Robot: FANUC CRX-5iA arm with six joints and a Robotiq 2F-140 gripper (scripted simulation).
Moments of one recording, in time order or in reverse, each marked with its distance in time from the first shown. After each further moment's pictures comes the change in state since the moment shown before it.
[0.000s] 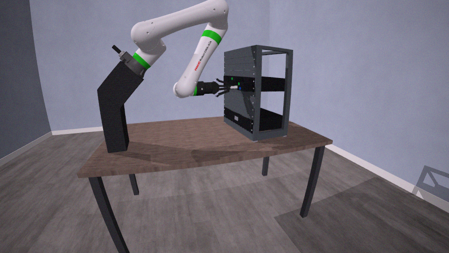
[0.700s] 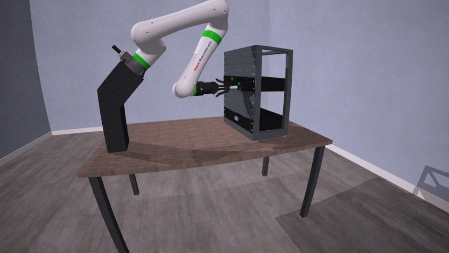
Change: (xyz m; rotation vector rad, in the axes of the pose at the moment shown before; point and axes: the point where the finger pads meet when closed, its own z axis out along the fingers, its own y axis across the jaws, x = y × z) arm 0.000 0.000 -0.004 0.000 0.000 0.000
